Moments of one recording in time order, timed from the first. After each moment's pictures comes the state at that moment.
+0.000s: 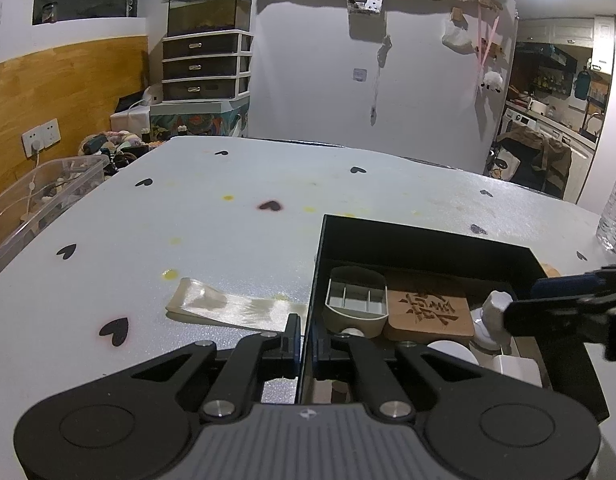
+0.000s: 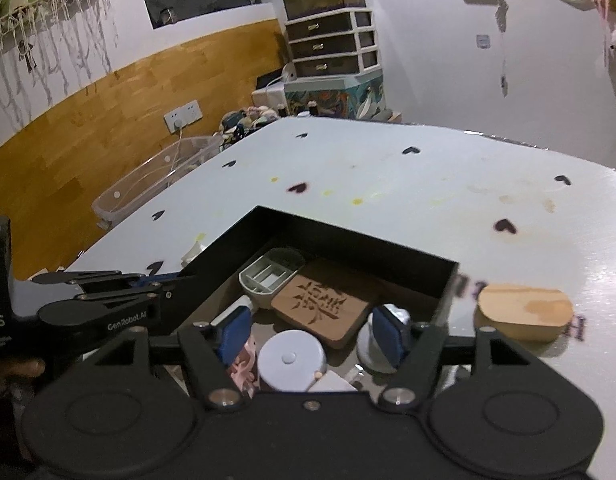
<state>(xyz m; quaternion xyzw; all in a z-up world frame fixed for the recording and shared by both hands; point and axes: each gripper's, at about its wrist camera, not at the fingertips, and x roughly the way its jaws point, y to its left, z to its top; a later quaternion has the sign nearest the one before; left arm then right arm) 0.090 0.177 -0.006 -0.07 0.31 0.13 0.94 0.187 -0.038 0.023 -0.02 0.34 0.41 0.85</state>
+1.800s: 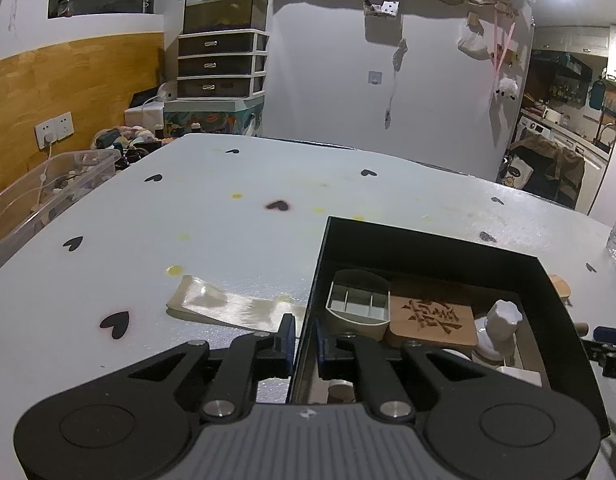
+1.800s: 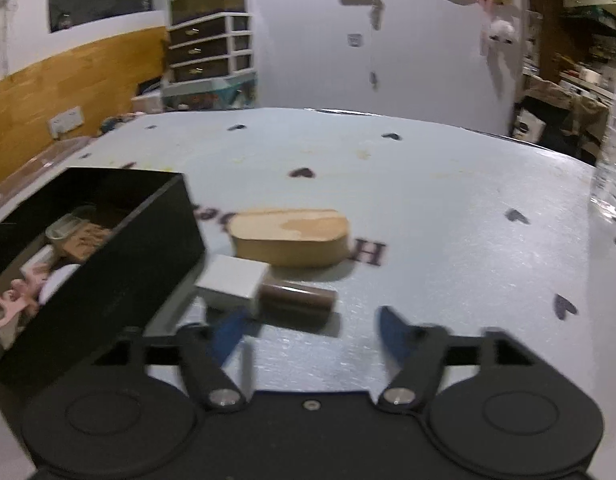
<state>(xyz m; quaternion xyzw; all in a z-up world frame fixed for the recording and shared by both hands) 0.094 0.171 -0.008 -0.08 0.31 0.15 0.94 0.218 -0.137 -0.051 -0.04 0.32 0.27 0.90</state>
